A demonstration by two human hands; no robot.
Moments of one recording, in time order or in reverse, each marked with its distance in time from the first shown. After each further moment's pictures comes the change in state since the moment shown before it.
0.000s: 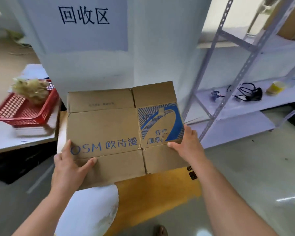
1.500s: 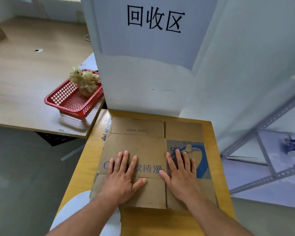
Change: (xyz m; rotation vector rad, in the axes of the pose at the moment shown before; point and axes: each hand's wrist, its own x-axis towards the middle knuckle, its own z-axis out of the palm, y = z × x) left_hand 0.065 0.022 0.106 0.671 -0.348 0.128; right_hand 0.114 -0.045 0.120 -0.611 -0.304 -0.606
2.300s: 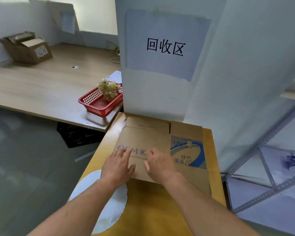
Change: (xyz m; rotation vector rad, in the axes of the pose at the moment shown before) left_hand -0.091 0.004 -0.040 -0.053 0.322 -0.106; right_hand -0.069 -0.077 -0.068 -0.070 0.197 -0.463
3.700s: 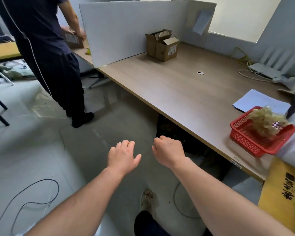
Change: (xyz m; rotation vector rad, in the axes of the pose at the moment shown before) left_hand -0.082 -0.533 -0.060 -0.001 0.136 -0.614; right_hand 0.301 -0.496 0.041 -0.019 -0.002 -0.484
